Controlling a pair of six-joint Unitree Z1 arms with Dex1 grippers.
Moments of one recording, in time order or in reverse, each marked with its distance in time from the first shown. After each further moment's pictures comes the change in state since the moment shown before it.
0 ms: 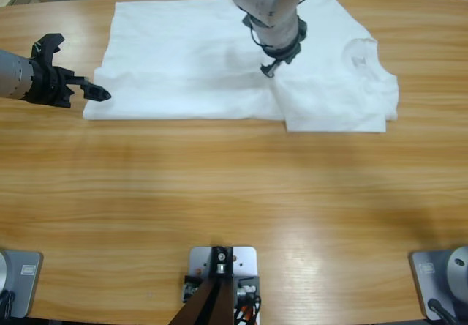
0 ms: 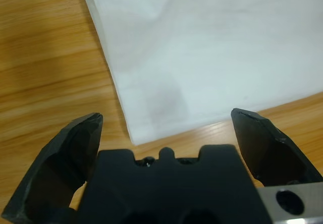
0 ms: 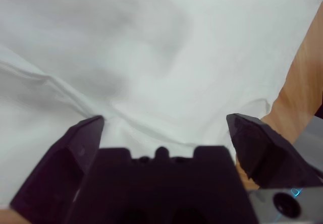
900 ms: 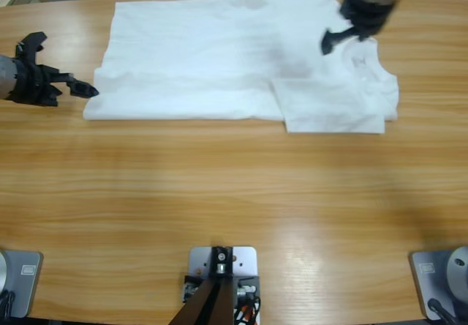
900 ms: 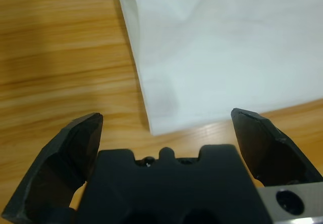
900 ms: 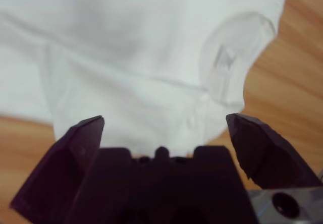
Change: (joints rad) arm 0 0.083 -0.057 0.033 0.000 -0.034 -0.004; arm 1 -0.243 -0.453 0.374 -0.051 0.303 0.095
